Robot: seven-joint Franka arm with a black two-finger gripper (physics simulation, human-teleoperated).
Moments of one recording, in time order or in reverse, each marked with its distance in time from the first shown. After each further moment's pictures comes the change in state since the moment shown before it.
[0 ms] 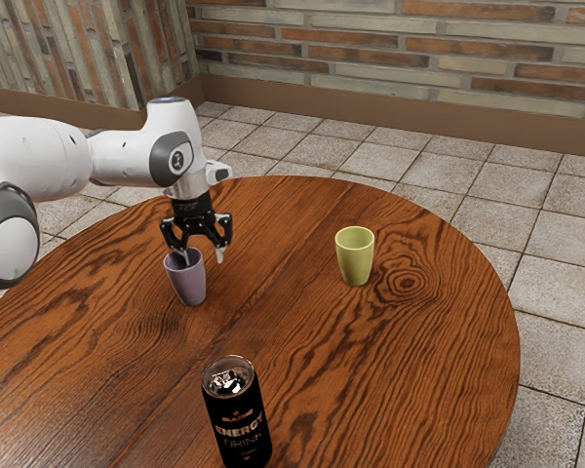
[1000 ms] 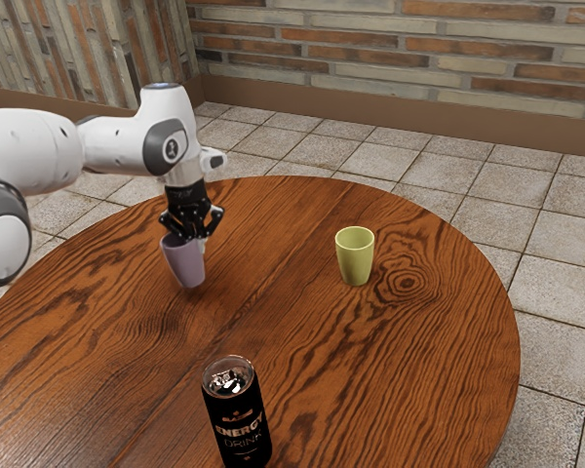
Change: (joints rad) arm -0.023 -0.058 0.028 -0.006 0.018 -0.007 -0.006
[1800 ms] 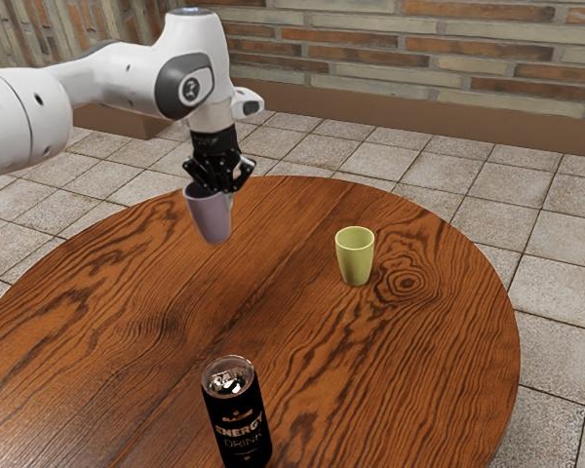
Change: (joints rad) arm -0.179 -0.175 0.004 0.065 0.070 -0.172 0.018
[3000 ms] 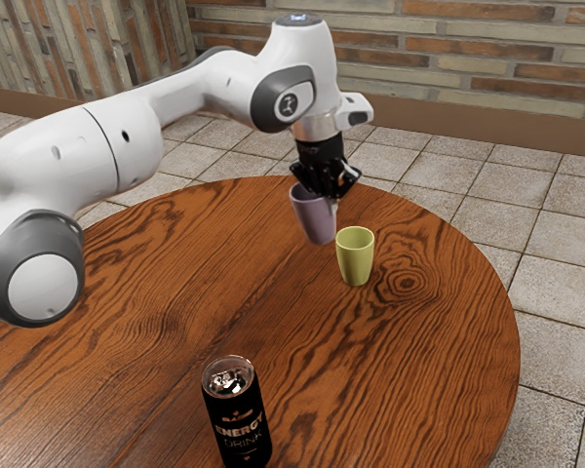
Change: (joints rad) arm -0.028 0.330 -0.290 0.446 0.152 -0.027 0.046
